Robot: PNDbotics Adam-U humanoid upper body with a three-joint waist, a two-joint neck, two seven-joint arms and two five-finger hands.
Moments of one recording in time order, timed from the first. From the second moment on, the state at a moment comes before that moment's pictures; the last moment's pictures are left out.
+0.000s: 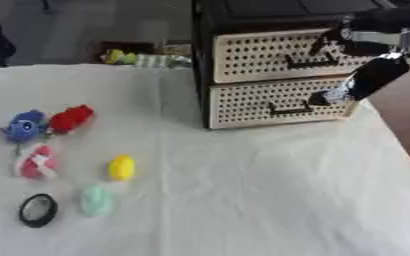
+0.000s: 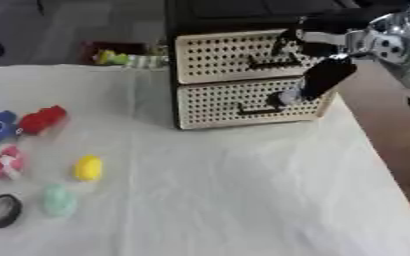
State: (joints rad) left arm -0.24 0.21 0.01 -1.99 0.05 -0.24 0.19; right arm -0.96 -1.01 0.30 -1.59 0.62 0.05 0.72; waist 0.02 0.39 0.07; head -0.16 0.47
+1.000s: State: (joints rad) left arm -0.25 0.20 0.01 -1.99 0.05 -0.25 0.19; right arm -0.96 -1.00 0.32 -1.57 0.63 0.03 0.76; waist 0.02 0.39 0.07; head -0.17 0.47
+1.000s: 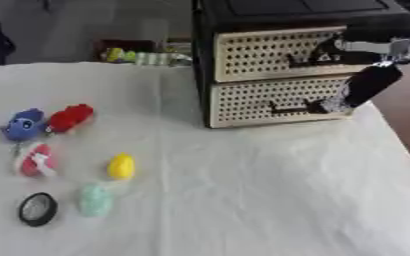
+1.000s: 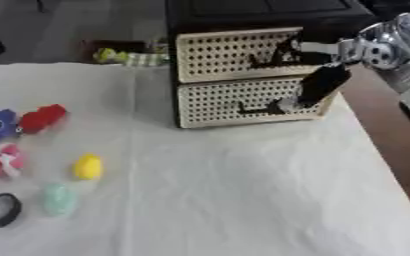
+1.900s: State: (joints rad) left arm -0.25 0.20 0.01 -1.99 0.06 -0.24 0.18; right arm -0.94 -1.00 0.31 -1.57 0.60 0.04 0.76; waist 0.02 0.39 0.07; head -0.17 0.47
